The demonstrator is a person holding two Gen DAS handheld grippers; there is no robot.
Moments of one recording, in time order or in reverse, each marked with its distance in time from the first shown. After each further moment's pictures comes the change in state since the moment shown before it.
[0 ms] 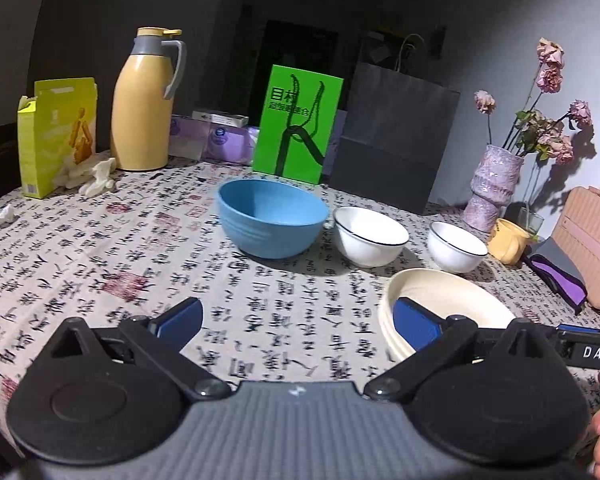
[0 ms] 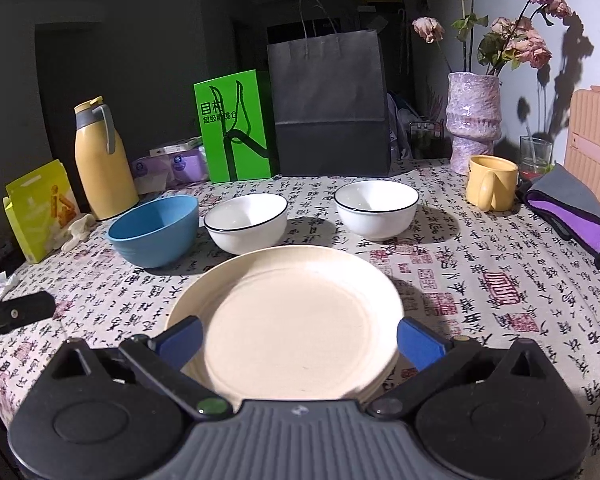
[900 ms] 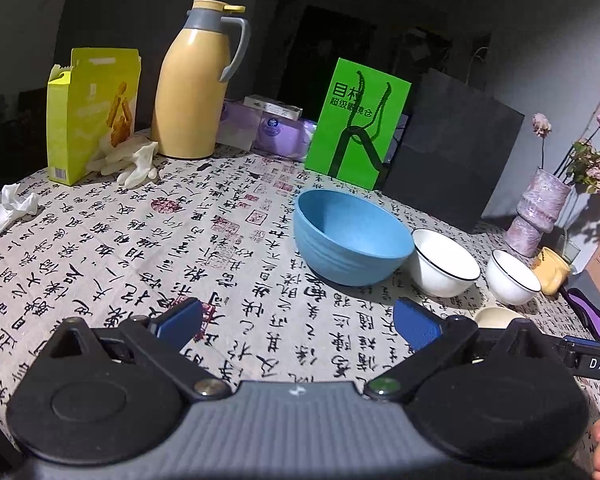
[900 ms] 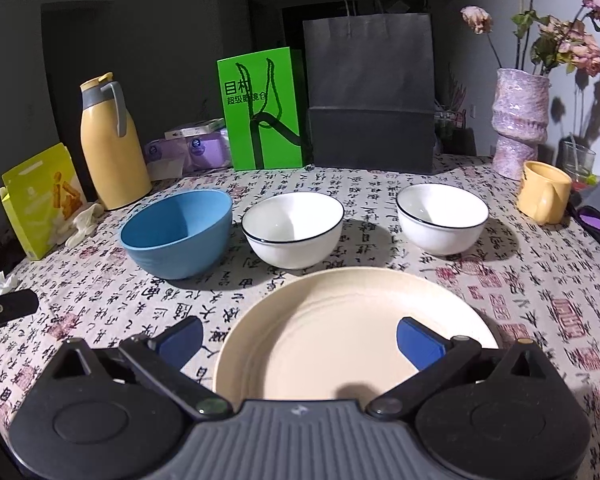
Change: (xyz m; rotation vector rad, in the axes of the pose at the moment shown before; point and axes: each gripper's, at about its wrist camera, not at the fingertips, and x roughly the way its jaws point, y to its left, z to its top) left arm 0.041 0.079 0.041 -0.104 0.055 0.043; right arm 0.065 0.059 0.036 -0.040 0.061 0.017
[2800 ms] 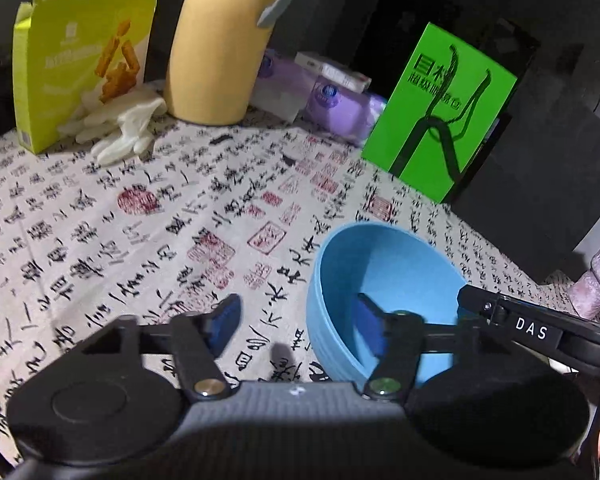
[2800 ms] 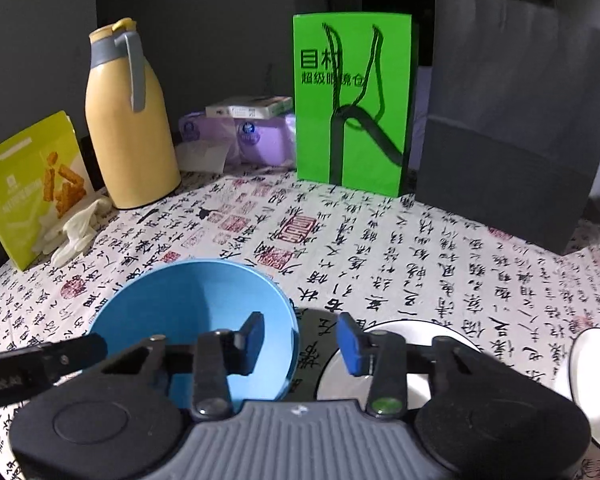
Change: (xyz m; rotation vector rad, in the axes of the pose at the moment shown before) left arm 0.155 -0.008 0.071 -0.201 0.142 0.150; right arm 0.192 0.072 0.129 -0.177 0.108 0.130
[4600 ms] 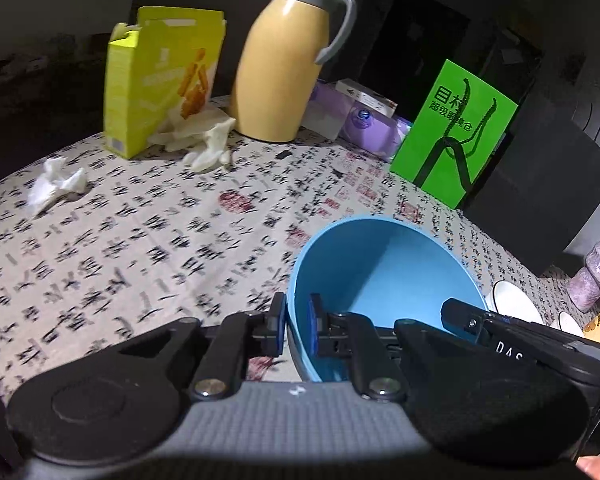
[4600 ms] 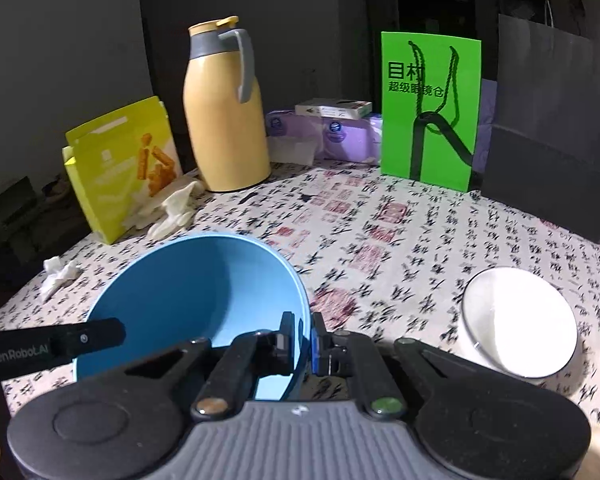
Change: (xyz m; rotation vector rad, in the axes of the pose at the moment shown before) left arm -0.105 0.075 -0.016 -0.003 -0.034 0.023; right arm -0.067 0.091 -0.038 -0.030 -0.018 0.117
